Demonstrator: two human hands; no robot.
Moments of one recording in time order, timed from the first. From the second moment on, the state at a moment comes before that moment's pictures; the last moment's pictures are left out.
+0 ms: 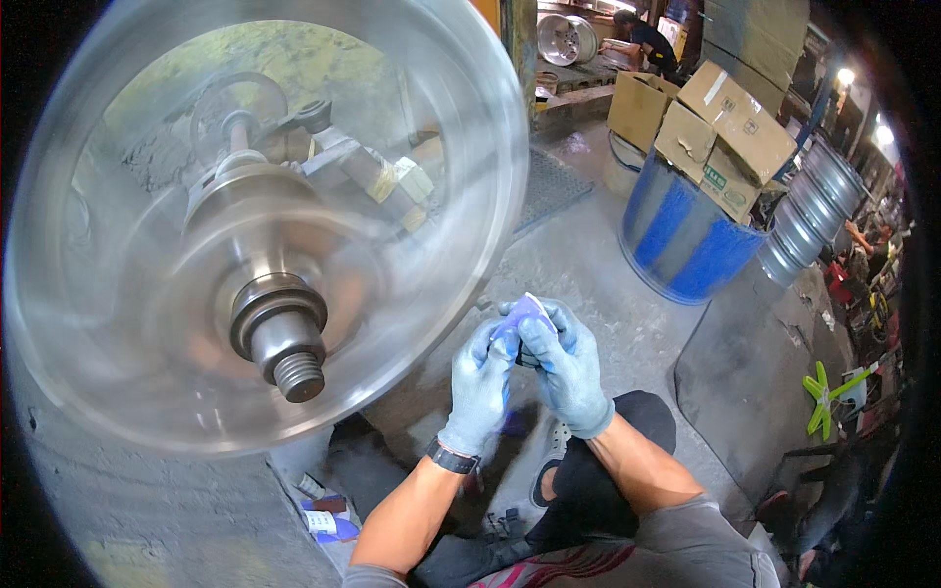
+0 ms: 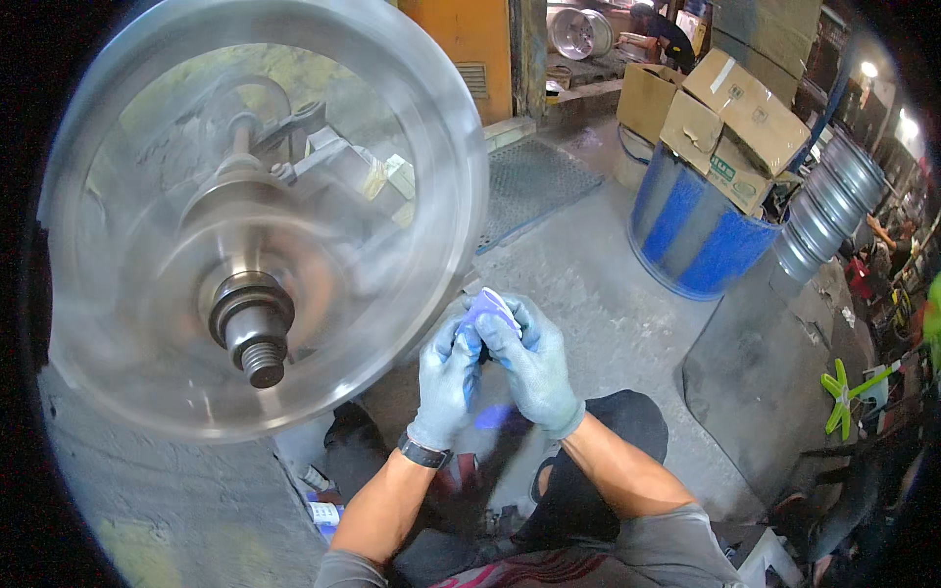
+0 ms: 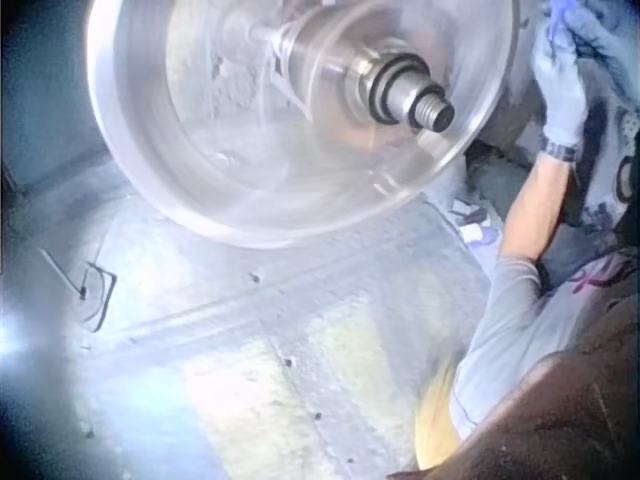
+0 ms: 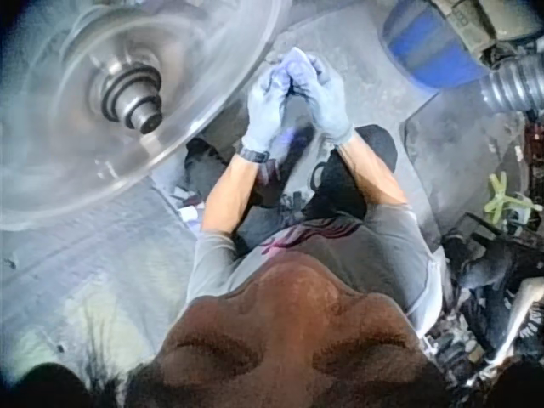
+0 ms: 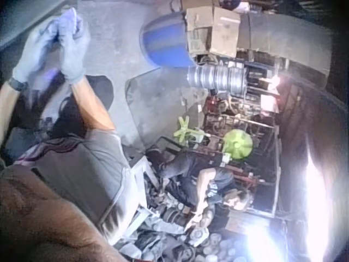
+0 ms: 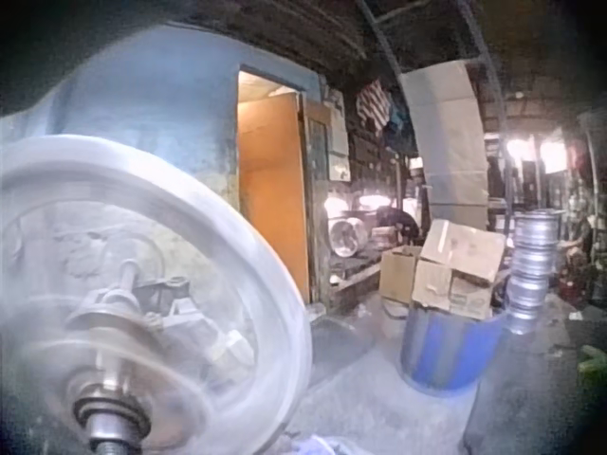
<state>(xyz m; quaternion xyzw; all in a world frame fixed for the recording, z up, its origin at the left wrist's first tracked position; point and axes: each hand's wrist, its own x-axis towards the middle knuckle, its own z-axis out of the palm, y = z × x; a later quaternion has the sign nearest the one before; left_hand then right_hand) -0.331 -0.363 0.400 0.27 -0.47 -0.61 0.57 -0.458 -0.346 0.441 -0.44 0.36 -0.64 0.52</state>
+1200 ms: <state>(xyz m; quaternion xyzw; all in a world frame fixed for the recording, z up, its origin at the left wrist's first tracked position) -0.311 -0.342 0.388 0.42 -0.58 -0.53 0.45 -0.455 -0.456 0.504 -0.52 0.44 -0.73 -0.03</state>
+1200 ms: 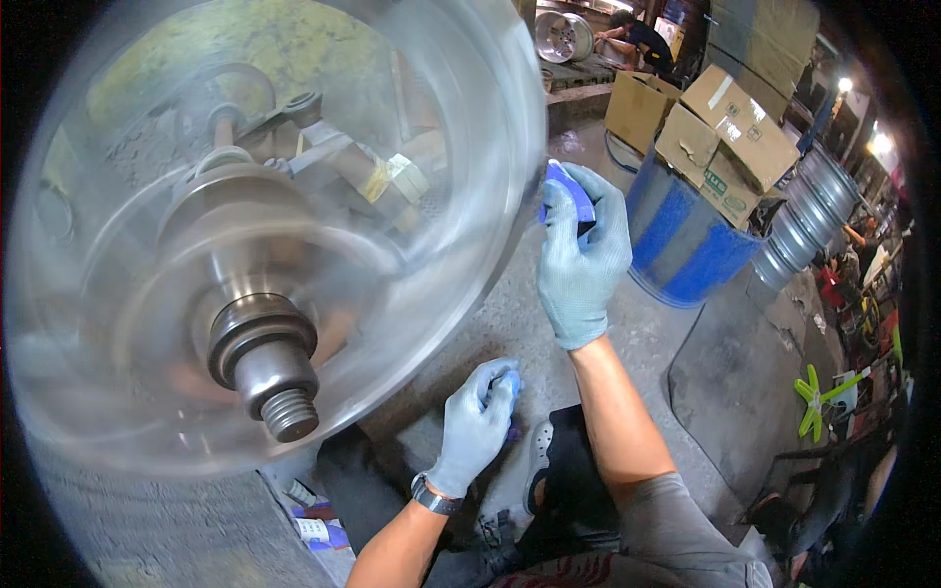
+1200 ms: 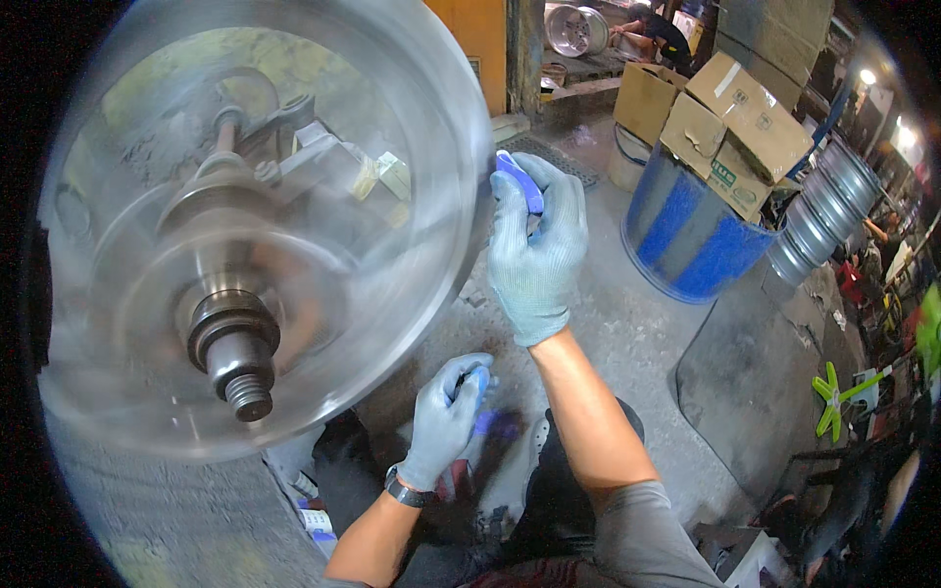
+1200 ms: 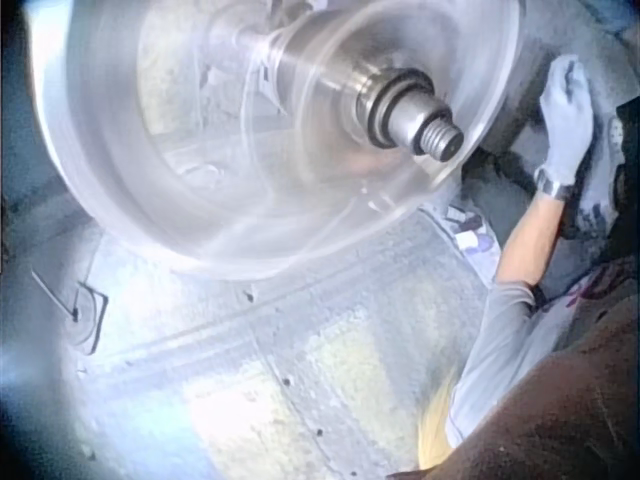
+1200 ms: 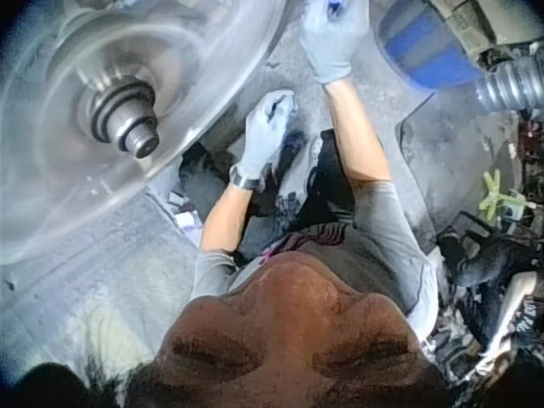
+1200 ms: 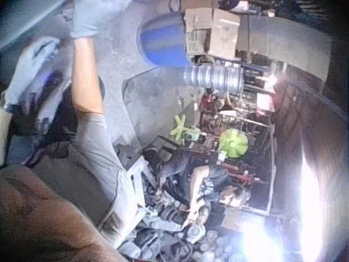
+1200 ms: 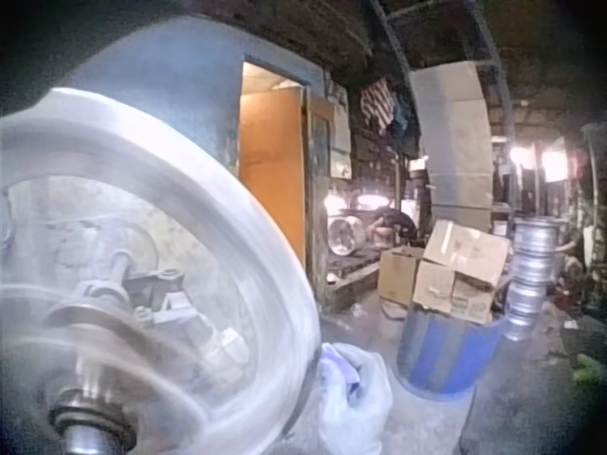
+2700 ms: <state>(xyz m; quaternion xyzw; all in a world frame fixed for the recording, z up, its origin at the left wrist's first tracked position) -0.314 -0.340 0.381 0.42 -0.59 -0.50 0.48 -0.457 -0.462 0.502 -0.51 0.43 -0.74 0.03</state>
